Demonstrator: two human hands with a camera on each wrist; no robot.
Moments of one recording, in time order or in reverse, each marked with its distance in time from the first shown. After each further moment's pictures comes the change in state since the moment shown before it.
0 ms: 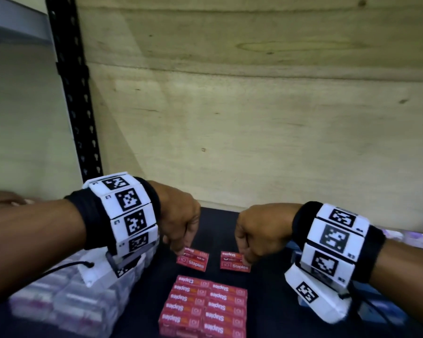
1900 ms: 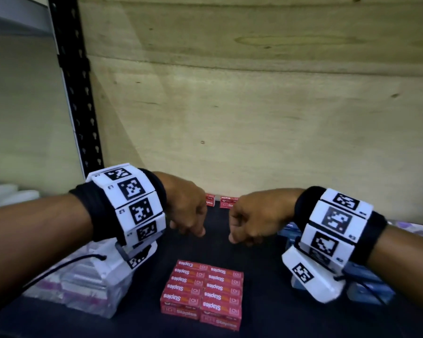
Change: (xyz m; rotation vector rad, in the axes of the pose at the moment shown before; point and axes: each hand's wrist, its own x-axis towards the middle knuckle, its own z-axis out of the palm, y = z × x) left_hand -0.012 0.023 -0.002 -0.033 0.060 -0.061; right_hand -0.015 -0.009 -0.005 0.154 0.006 0.011
